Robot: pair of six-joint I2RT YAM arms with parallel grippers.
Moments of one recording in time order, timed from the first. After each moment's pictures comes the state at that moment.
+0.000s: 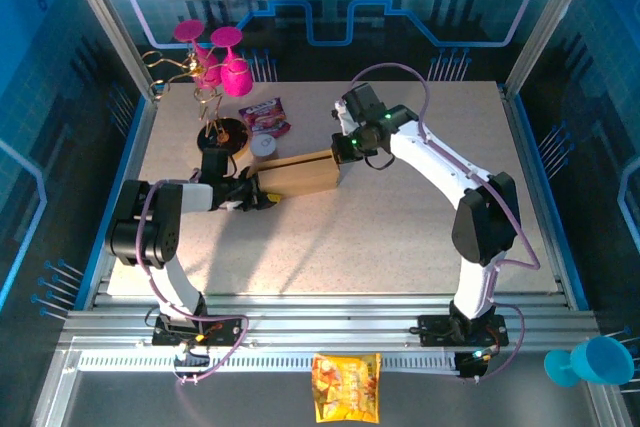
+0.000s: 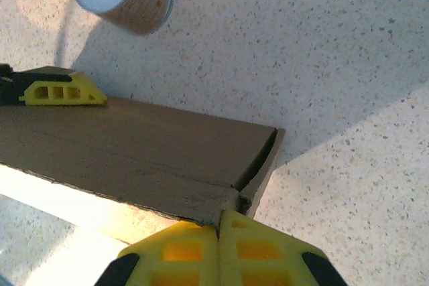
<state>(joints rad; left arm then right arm) -0.03 1.77 0.75 0.17 0.84 -2.09 0.55 1.87 1.68 -0.82 -0.18 0.28</state>
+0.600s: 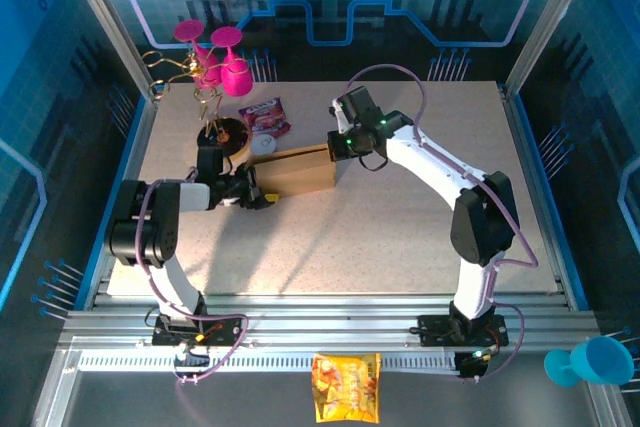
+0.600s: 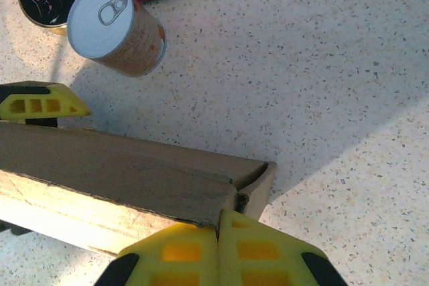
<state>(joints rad) 0.00 1.74 0.75 0.18 0.84 -2.07 0.56 1.87 1.64 -0.70 -0.12 0.31</state>
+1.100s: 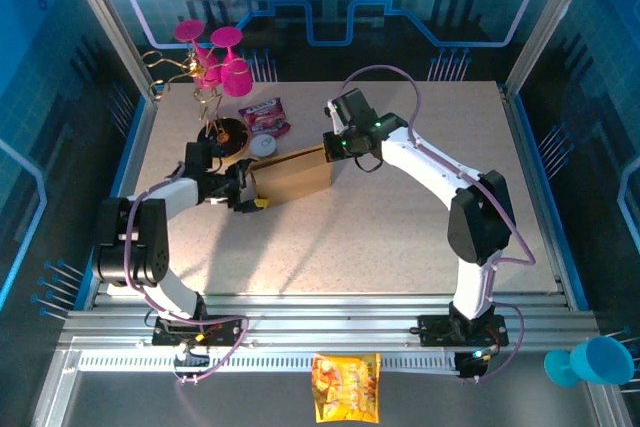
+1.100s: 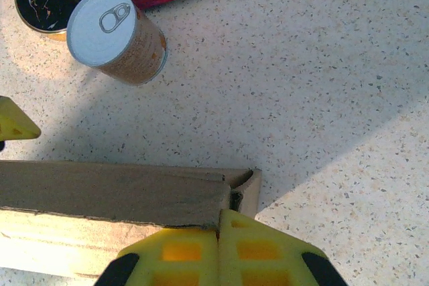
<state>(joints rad) 0.05 1.62 0.82 -0.18 0.84 -1.81 0.58 1.89 1.65 -0.67 -0.08 0.31</state>
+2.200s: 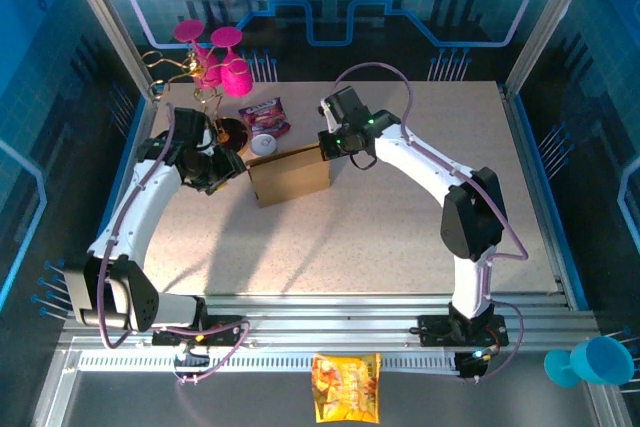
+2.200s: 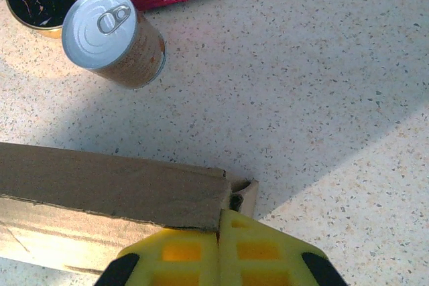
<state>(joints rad) -0.04 1.36 1.22 -0.98 0.26 -0.61 0.60 1.94 1.72 -0.70 -0.05 0.26</state>
